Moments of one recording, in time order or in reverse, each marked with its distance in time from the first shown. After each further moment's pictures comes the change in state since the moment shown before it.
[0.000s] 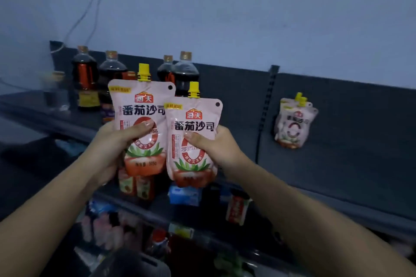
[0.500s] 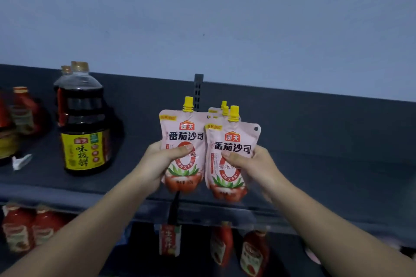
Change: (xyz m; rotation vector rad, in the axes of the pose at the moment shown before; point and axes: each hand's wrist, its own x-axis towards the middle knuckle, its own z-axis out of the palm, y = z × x) left_hand 0.070 -0.078 0.231 -0.076 -0.377 -0.155; right_hand -0.076 -0.010 -0.213 -0.018 0.501 0.070
